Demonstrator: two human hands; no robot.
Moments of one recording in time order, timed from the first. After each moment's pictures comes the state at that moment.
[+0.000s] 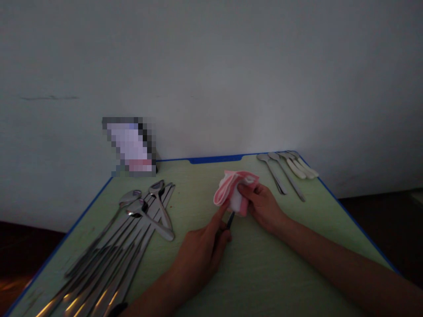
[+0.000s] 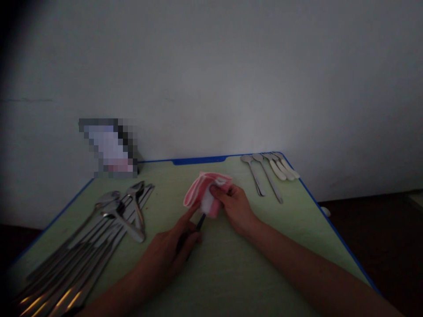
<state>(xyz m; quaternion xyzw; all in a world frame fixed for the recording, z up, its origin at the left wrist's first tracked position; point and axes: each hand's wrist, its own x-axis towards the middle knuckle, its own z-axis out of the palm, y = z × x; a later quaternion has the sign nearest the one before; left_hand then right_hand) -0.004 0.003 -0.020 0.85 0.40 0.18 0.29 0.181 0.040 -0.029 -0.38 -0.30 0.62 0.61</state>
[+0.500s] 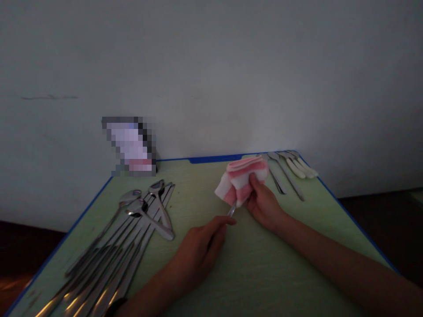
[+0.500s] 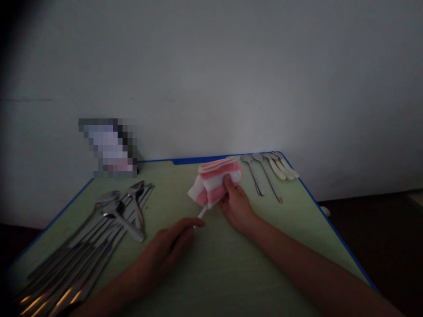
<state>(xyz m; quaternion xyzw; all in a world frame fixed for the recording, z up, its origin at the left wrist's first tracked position) -0.006 0.004 0.001 0.84 0.40 0.16 0.34 0.178 0.046 -0.022 -0.32 -0.15 0.64 0.68</state>
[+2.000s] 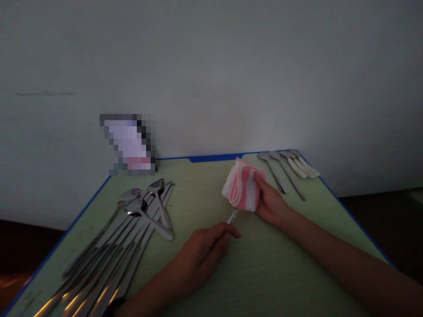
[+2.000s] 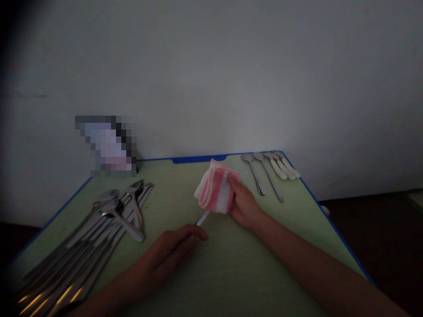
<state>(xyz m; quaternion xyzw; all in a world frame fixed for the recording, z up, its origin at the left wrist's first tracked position) -0.011 0.003 0.005 0.82 0.35 0.14 0.43 0.194 0.045 -0.020 -0.37 -0.19 0.66 0.62</state>
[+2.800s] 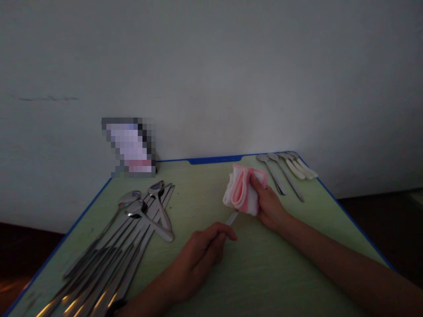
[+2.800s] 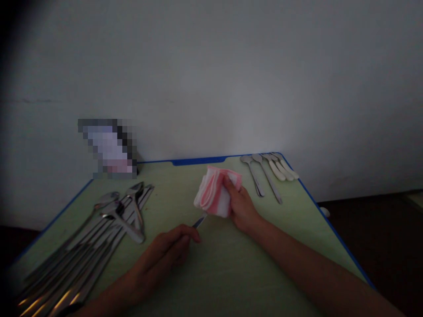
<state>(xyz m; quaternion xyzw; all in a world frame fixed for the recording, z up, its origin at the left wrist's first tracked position) -0.011 -0.001 -0.005 0.73 0.35 0.21 0.55 0.187 0.041 -0.022 -0.42 -0.22 0.62 0.63</state>
